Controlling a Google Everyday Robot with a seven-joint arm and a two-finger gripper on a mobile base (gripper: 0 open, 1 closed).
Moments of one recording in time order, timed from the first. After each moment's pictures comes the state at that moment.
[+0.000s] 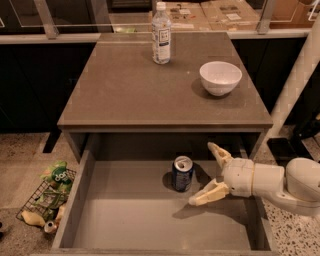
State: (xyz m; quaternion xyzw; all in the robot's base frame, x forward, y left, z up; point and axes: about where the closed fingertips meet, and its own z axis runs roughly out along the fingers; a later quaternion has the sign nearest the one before) arm 0.479 -0.113 0.697 -0.45 0.67 0.31 0.51
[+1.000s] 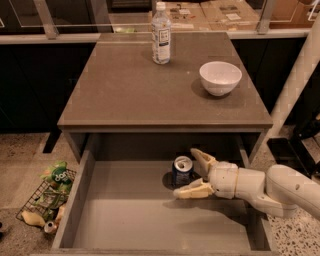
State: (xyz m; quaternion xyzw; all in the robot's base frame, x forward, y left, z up) arm 0.494 -0.079 0.671 -0.43 0.65 0.35 0.53
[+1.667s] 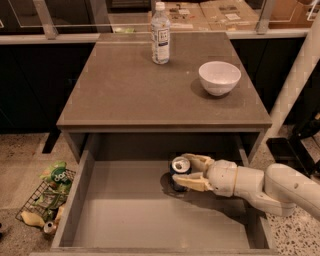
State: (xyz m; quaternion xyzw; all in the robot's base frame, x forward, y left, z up) arm 0.494 -0.074 0.672 -0.42 0.64 0.36 0.53
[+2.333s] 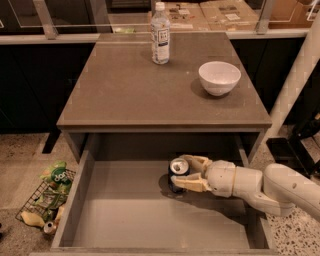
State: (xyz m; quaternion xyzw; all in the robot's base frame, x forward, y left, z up) arm 0.494 -0.070 0.673 -0.43 0.64 0.36 0.53
